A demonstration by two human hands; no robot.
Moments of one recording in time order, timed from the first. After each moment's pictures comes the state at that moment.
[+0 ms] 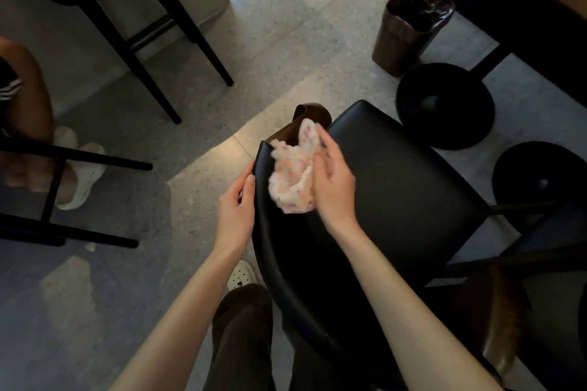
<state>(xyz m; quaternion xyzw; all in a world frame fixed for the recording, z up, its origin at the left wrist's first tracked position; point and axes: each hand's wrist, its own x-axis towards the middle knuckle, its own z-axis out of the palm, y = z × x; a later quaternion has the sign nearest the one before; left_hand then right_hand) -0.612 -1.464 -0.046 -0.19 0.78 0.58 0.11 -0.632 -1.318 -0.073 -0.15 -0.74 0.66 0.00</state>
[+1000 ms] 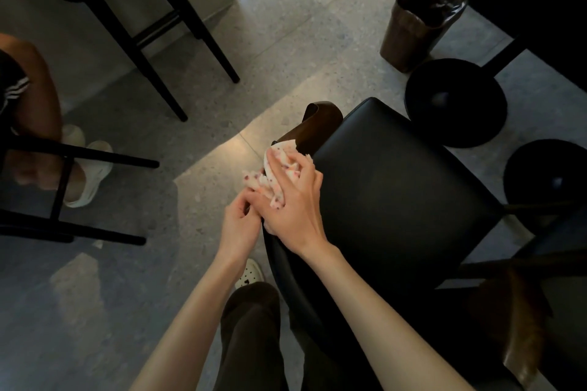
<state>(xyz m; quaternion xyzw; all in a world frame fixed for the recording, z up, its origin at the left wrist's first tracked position) -0.602 -1.477 -0.046 -0.22 0.75 0.60 0.15 -0.614 -1.381 -0.085 -0.01 -0.88 0.47 0.00</state>
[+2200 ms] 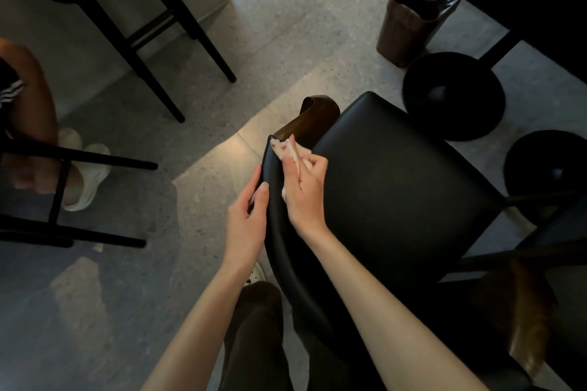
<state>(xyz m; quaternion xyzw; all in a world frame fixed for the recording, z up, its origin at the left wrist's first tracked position) -0.594 -1.467 -0.046 -0.19 0.79 0.57 0.12 -0.627 -1.376 -0.101 -0.16 -0.76 0.63 0.00</state>
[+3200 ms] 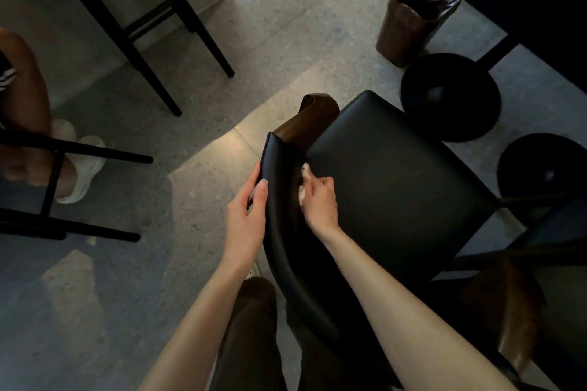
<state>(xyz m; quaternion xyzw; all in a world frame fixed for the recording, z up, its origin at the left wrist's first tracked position) -0.594 -1.466 -0.050 -0.18 0.78 0.59 0.11 -0.620 -1.343 -0.146 -0.21 -0.82 0.49 -0.20</state>
